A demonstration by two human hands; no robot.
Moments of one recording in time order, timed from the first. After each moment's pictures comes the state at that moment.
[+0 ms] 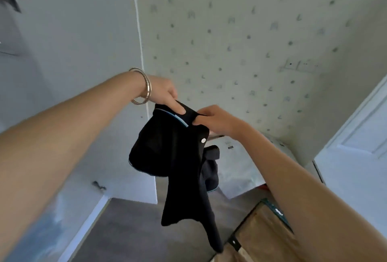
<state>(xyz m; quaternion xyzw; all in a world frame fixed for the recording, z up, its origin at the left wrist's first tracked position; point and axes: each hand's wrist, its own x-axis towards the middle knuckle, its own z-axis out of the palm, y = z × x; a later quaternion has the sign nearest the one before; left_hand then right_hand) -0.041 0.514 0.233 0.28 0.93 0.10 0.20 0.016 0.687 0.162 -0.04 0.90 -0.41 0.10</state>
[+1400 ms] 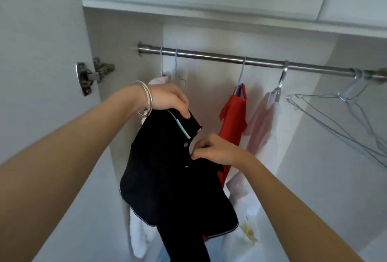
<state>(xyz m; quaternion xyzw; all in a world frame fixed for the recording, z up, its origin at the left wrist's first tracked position) 0.118 -0.093 0.300 -0.38 0.87 0.28 -0.11 -0.043 -0.027 0.203 -0.70 0.60 -0.22 0.32</state>
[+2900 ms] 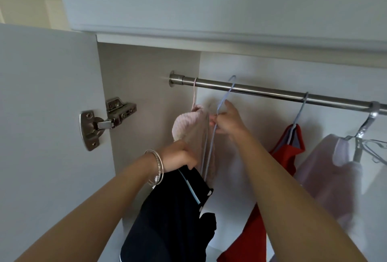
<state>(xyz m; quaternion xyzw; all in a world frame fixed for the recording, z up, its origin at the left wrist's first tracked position) 0.130 -0.190 0.243 -0.46 0.78 0.37 -0.20 -0.029 -0.256 0.265 -0.52 0.60 -0.52 0.33</state>
